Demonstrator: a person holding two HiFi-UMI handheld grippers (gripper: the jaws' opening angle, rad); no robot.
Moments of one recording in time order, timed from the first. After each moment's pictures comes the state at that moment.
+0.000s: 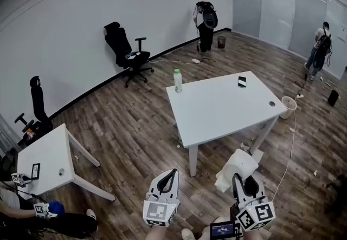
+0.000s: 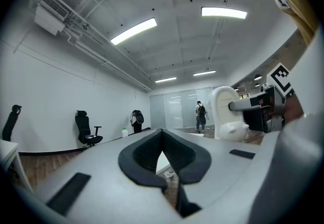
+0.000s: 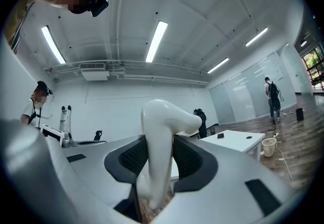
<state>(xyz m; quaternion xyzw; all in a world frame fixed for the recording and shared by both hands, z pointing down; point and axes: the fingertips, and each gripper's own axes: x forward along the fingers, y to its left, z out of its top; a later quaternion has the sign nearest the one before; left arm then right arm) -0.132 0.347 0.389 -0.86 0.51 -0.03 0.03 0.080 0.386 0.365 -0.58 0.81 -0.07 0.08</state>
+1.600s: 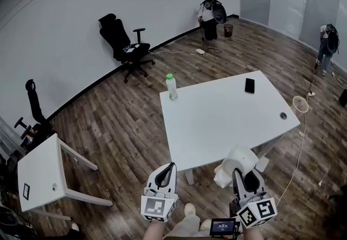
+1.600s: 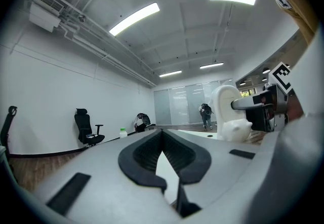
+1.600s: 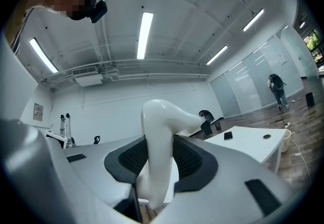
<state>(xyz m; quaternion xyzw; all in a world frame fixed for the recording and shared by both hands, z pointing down) -0.072 0.126 0.407 -0.84 0.54 -0.05 0.02 0.145 0.159 0.386 -0.56 0.82 -0.11 0.10</state>
